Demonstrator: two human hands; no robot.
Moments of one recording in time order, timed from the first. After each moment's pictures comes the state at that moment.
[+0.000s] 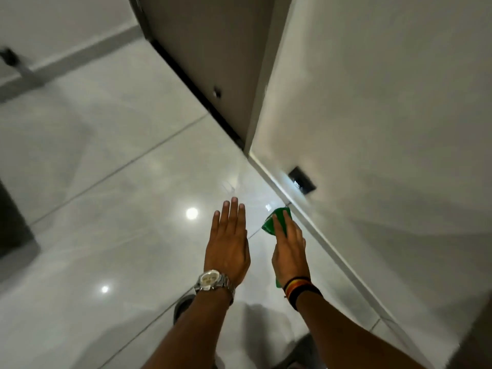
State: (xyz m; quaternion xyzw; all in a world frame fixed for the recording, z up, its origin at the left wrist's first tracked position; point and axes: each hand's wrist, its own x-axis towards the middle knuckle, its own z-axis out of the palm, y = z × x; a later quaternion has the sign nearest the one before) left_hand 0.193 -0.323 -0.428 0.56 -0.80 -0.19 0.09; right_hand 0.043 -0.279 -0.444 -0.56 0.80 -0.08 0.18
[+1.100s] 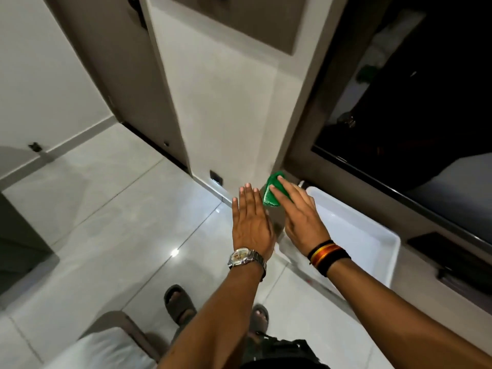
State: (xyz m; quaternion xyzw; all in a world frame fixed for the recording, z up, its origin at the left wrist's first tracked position) left_hand 0.000 0.033 0.022 0.51 -0.82 -0.20 0.16; right_hand -0.124 0.078 0.067 -0.66 0.73 -0.18 0.03
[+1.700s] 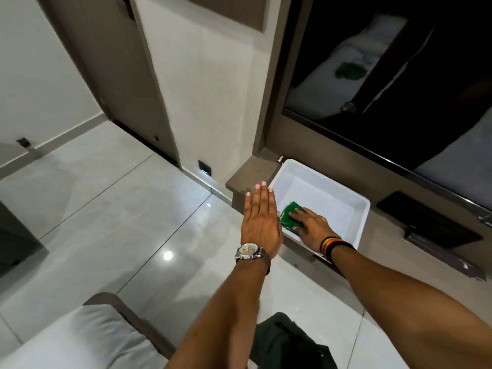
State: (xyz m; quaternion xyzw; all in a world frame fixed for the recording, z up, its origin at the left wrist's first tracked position) left_hand -0.012 0.145 0.002 0.43 -0.88 -0.14 0.11; right_hand -0.184 0.208 0.003 -0.54 0.80 0.00 0.25
